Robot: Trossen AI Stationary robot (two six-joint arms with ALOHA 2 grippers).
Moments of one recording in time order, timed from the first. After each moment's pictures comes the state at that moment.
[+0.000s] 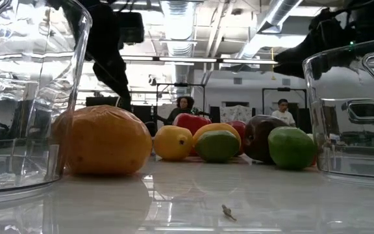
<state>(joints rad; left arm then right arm) -0.05 1.39 0.95 -0.57 -0.01 -0.32 -0.17 0.61 0.20 0.33 0.18 0.03</state>
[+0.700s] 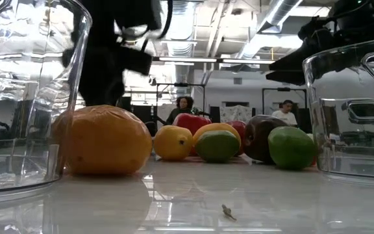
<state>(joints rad) -0.12 1.68 1.08 -0.84 -0.08 -0.33 -0.27 0.74 0.22 0.39 -0.02 0.00</state>
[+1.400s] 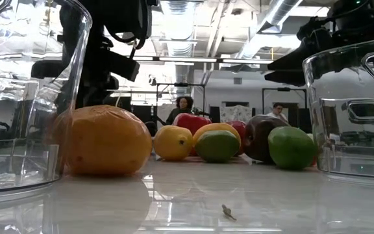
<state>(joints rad) -0.14 1.67 1.08 -0.96 -0.16 -0.24 -0.27 0.76 0.22 0.40 -0.02 0.02</state>
